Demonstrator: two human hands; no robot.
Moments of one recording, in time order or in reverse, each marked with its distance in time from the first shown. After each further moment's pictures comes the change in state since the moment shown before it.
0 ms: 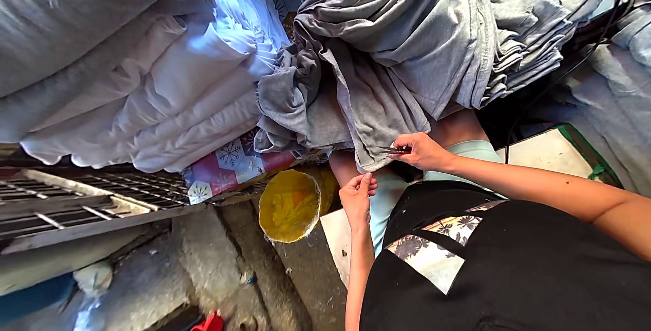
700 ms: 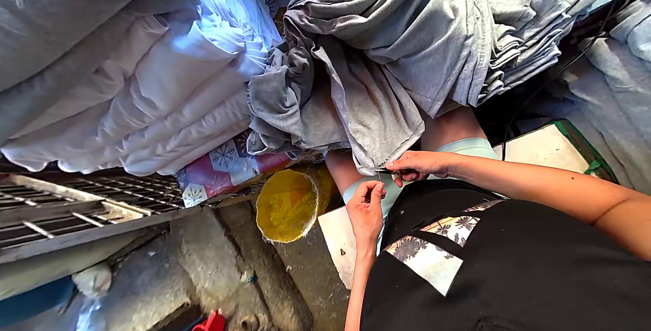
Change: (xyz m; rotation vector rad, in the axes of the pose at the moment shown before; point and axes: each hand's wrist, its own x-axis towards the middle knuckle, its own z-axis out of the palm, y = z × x) left_hand -0.039 0.003 0.003 0.168 -0.125 0.441; right_hand -0.009 -0.019 -0.012 0.689 -0.629 0.598
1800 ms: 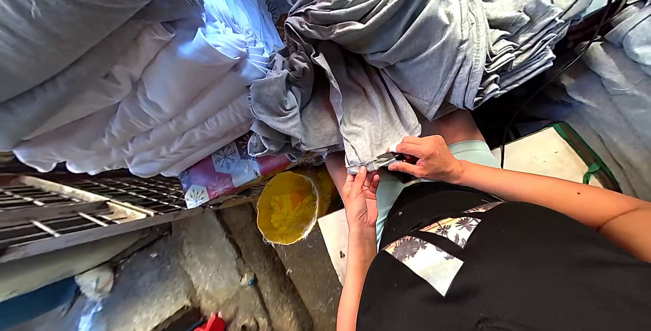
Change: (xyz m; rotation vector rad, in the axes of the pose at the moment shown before) left_hand 0.036 0.033 0.015 -0.868 0.240 -0.567; right_hand -0.006 0.012 -0.002 -1.081 0.849 -1.003
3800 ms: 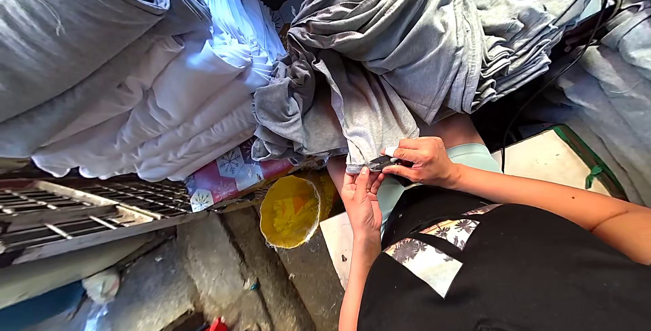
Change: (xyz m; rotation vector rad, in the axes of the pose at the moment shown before) left_hand -0.014 0.002 0.015 0.070 -0.037 0.174; right_hand 0.012 -0.013 0.000 -0.046 0.154 -0.101
